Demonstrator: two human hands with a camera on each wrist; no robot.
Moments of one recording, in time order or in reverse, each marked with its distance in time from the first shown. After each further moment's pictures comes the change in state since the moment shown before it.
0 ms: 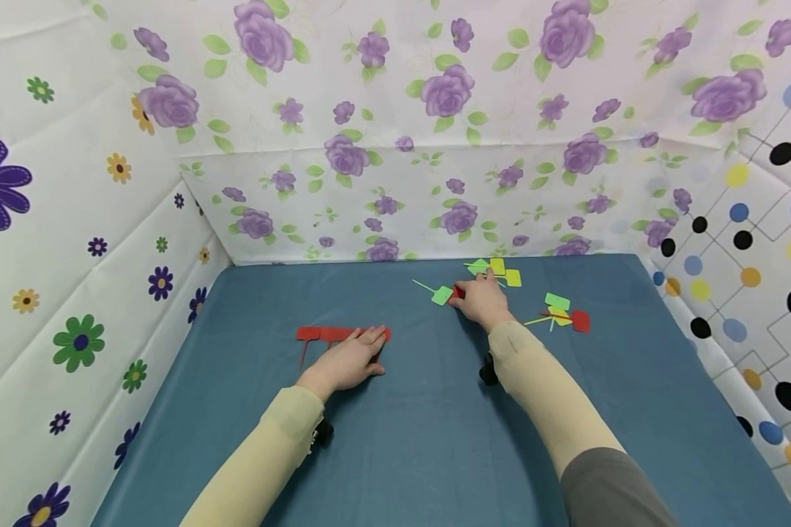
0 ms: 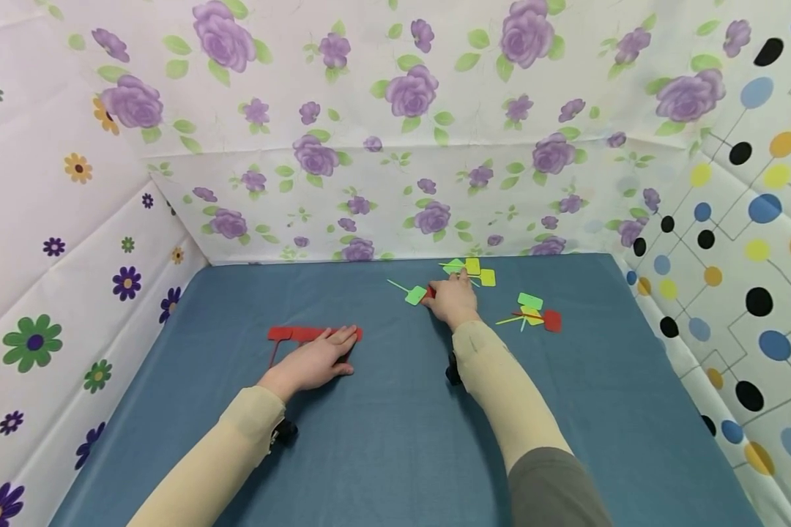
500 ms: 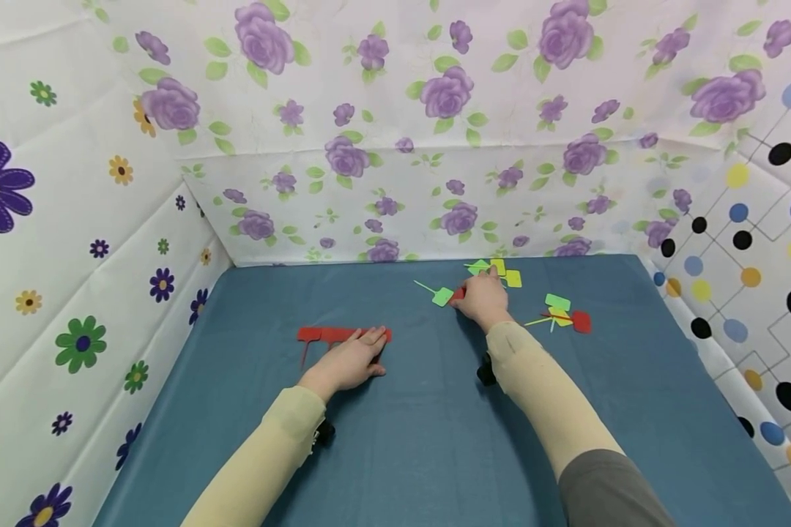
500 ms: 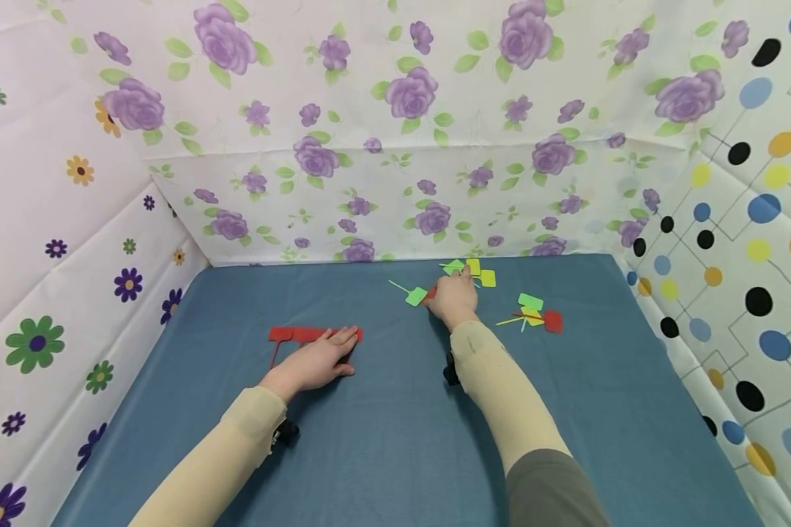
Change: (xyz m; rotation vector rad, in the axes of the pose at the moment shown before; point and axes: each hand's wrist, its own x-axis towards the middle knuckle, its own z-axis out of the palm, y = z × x) left_hand 0.003 0.000 0.002 0.018 -0.001 -0.014; right_hand -0.001 -0.005 -0.005 0.003 0.103 0.073
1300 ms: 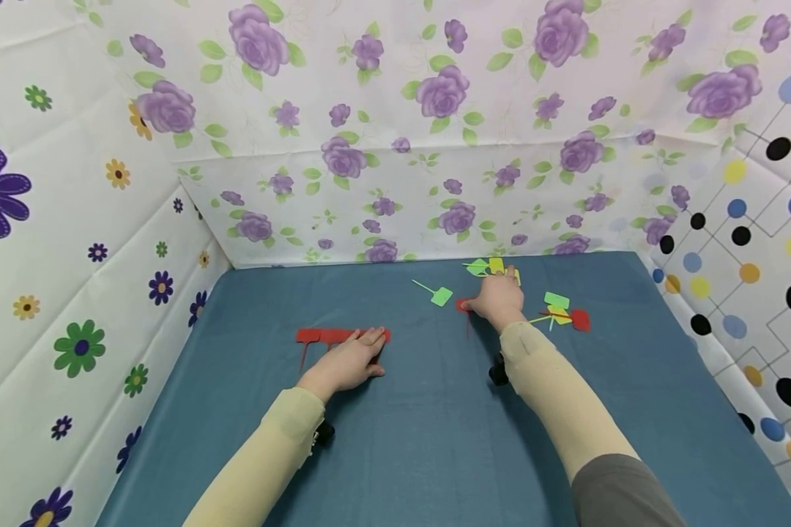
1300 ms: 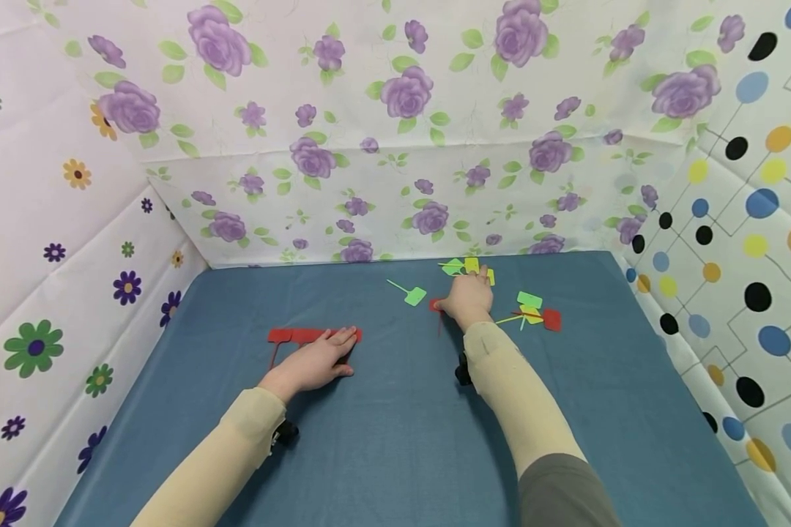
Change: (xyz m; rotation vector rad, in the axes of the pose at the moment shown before) left_hand -0.001 0.002 -0.001 -0.001 -0.017 -0.013; right_hand -0.003 0.026 -0.006 -0.030 -0.011 0.144
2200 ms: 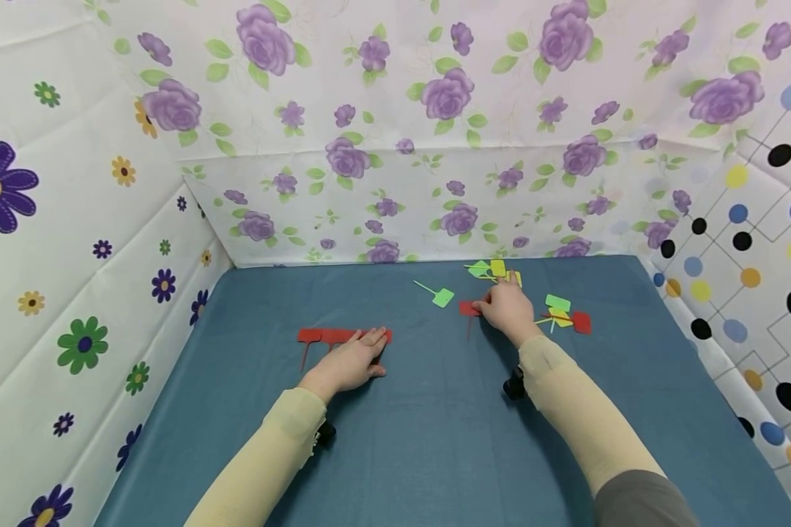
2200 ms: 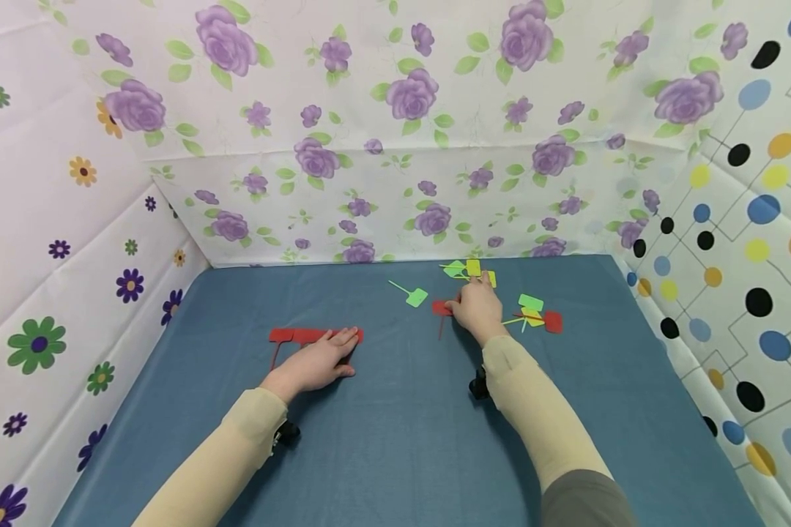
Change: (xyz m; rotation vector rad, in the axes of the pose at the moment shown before) left_hand 0.000 -0.002 0.002 -0.001 0.014 -0.006; right_hand -0.013 0.026 0.010 0.182 0.062 -0.189
